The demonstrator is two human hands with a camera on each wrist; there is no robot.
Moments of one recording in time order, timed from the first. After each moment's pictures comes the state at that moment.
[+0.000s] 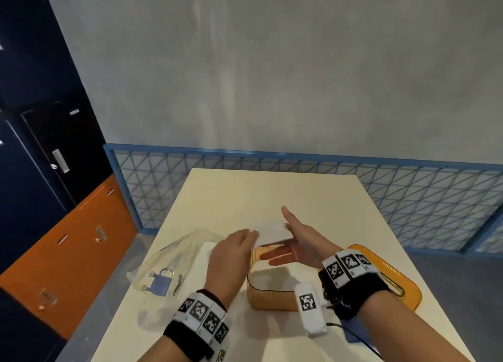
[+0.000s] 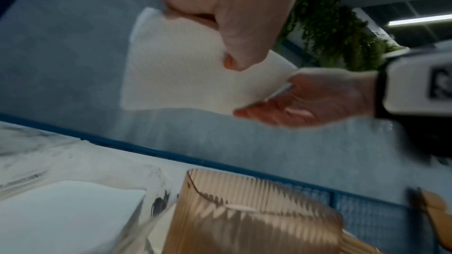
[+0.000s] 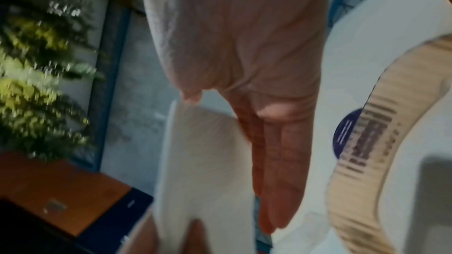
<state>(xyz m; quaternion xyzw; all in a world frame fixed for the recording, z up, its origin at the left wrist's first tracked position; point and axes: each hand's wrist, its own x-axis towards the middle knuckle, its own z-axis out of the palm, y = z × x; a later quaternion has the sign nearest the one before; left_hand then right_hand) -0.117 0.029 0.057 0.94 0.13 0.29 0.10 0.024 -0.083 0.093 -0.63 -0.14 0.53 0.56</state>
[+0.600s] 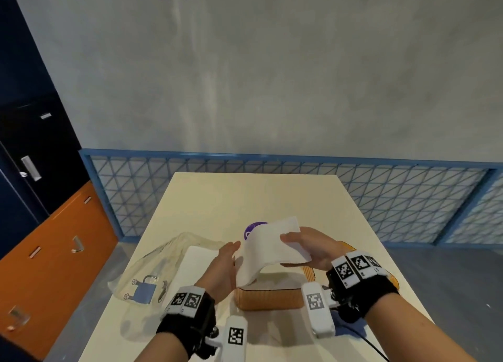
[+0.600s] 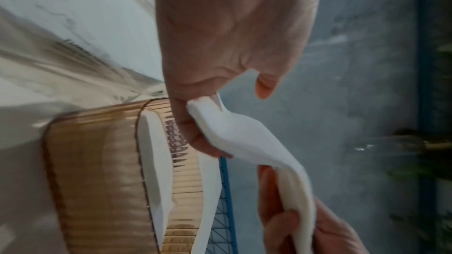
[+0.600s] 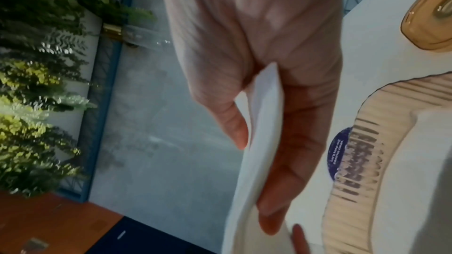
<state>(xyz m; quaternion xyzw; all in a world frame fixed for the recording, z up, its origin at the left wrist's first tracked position) -0.103 0.024 0.050 0.42 0.31 0.01 0.85 0.039 -0.125 0.097 -0.66 -0.11 0.47 0.58</state>
